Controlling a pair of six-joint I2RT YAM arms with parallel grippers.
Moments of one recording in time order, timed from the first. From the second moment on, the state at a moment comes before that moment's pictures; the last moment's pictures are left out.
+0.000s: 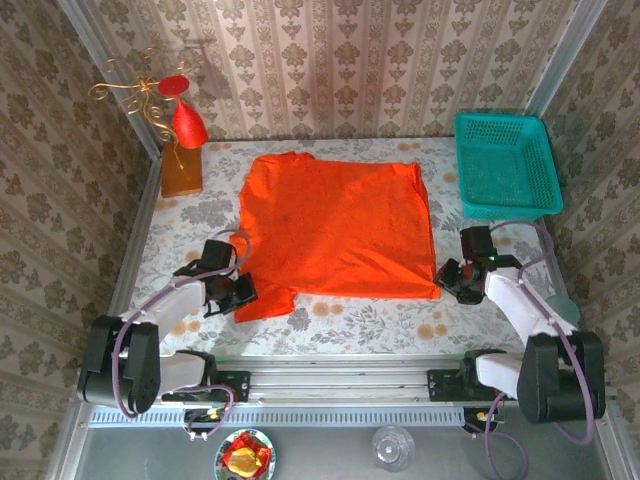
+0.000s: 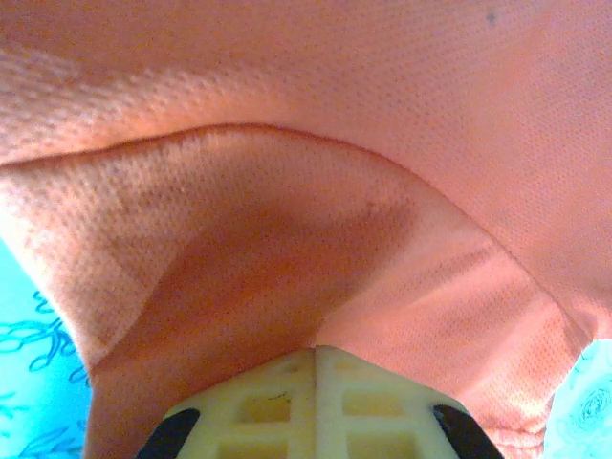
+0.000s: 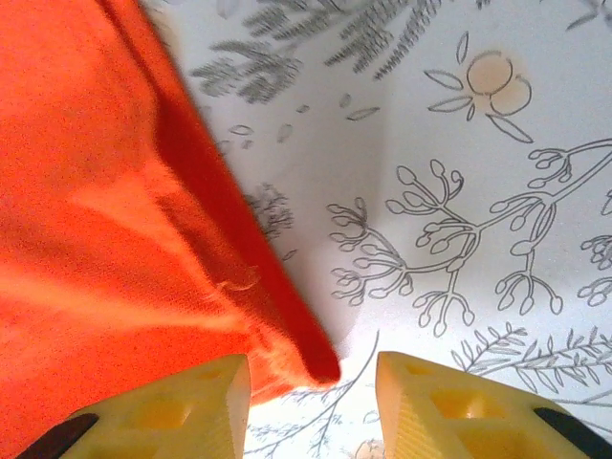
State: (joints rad) left arm -0.25 1.22 0.51 -0.51 0.31 -0.58; right arm -0.01 1.14 0.62 -0.69 -0.11 0.63
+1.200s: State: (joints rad) left arm -0.26 1.41 0.67 -0.59 0.26 -0.50; right arm 0.03 1.40 0.65 -0.54 -0.32 0.67
